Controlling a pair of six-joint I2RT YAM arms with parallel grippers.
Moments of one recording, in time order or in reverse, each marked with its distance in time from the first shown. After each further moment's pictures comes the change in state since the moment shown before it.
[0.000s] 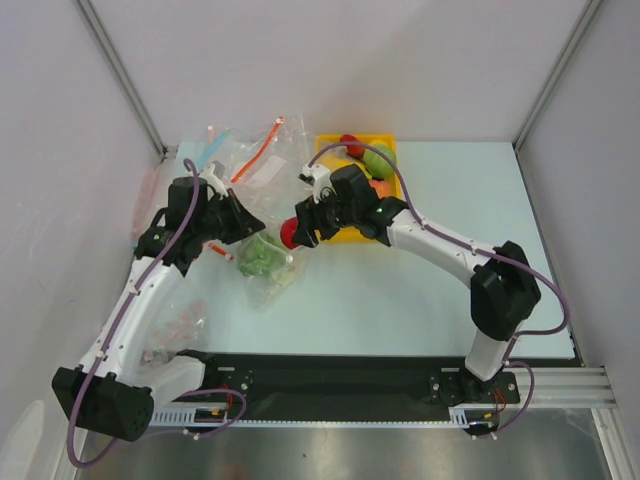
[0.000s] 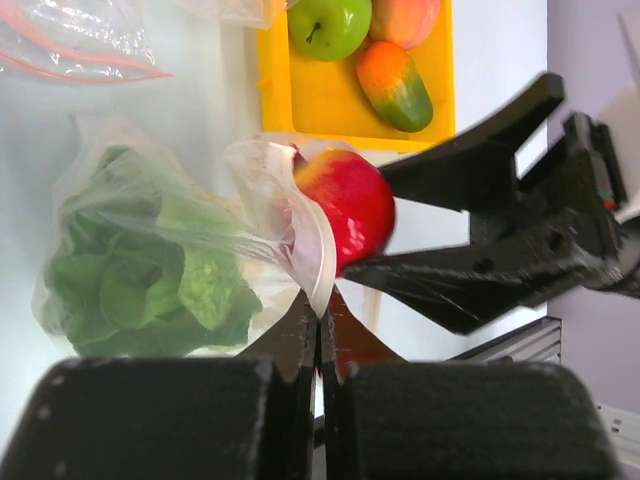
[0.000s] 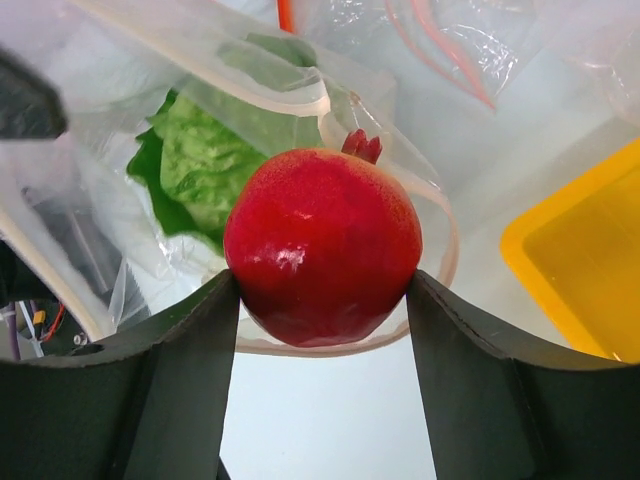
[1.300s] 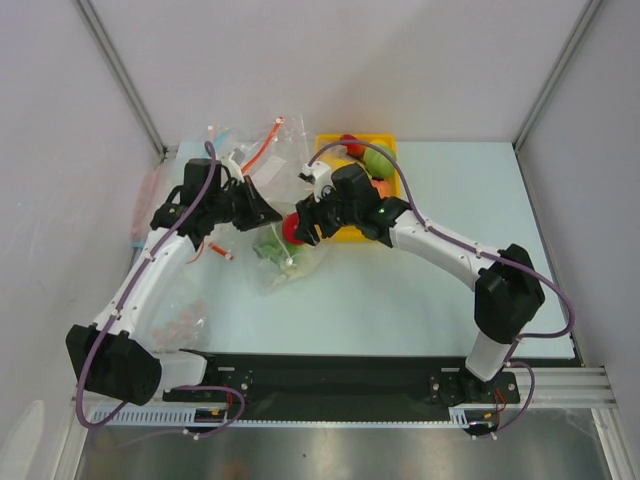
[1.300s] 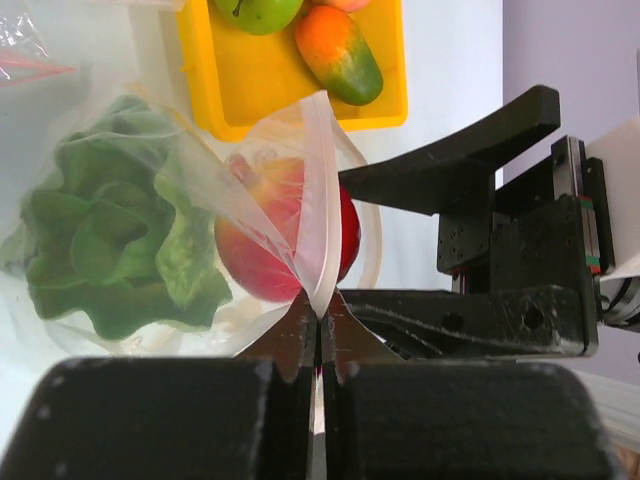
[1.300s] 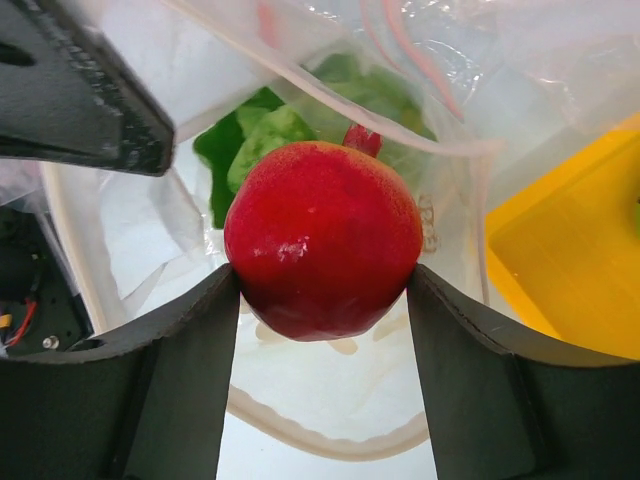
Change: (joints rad) left arm -0.021 0.194 0.122 0.016 0.155 -0.012; right arm 0.004 -0.049 -0.027 0.012 0.055 -0.047
